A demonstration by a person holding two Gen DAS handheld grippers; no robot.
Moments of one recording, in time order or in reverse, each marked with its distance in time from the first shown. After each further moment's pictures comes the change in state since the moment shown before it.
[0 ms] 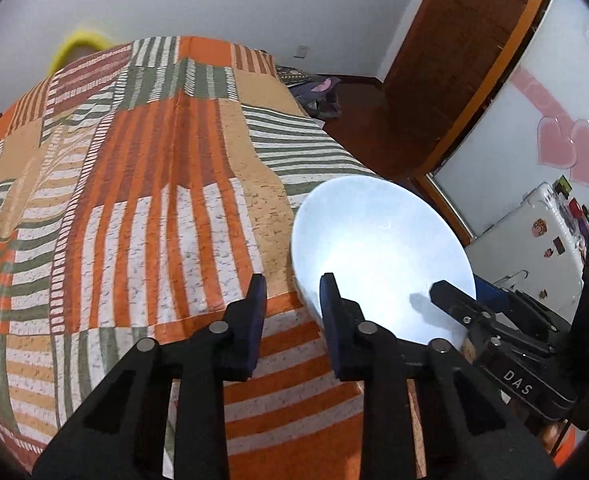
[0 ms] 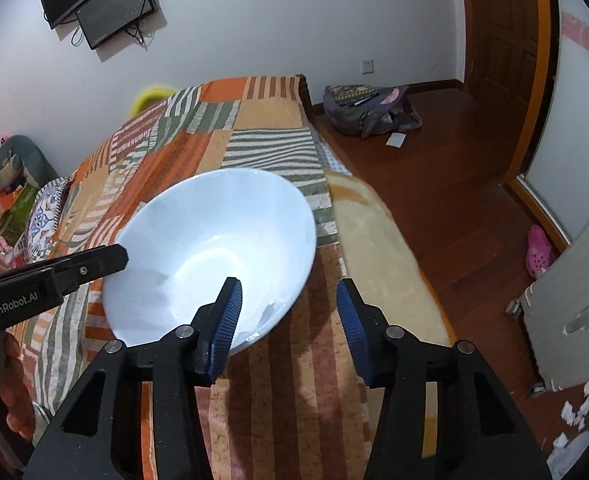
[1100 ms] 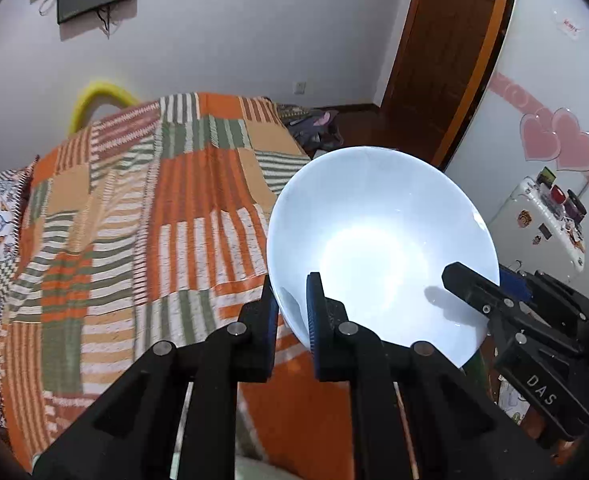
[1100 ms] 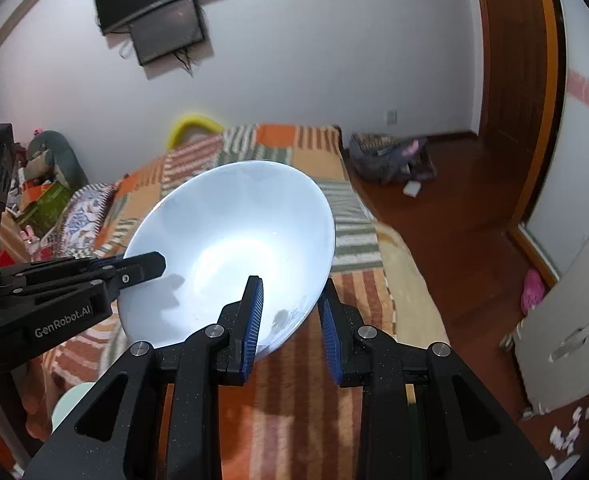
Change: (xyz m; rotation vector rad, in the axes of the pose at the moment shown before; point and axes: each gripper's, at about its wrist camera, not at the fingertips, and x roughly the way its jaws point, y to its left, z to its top) left arm -0.137 -0.017 -0.035 0.077 -0.136 0.073; right arm -0.092 0.068 -0.008 -0.118 -0.155 0.025
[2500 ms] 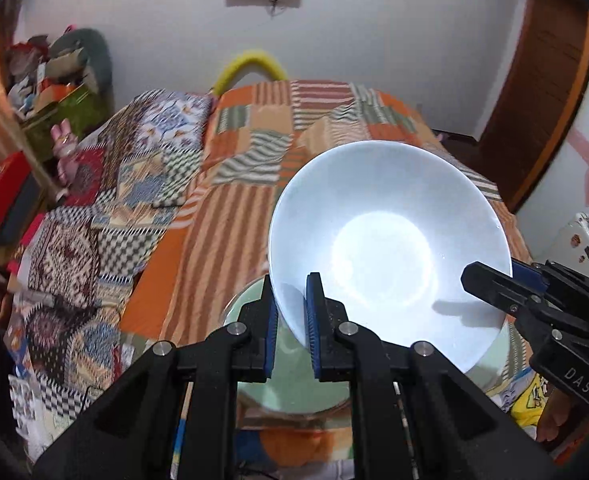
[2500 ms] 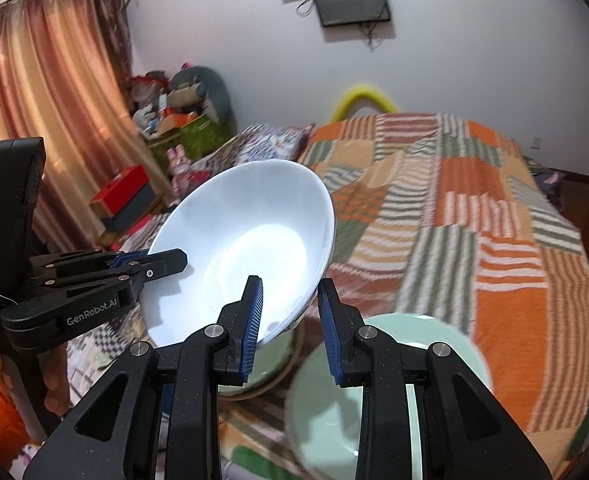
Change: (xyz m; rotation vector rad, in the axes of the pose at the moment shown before) left arm -0.210 0.206 -0.199 -0.278 -0.027 0.282; right arm -0.015 0.237 -0.081 -0.256 0.087 0.415
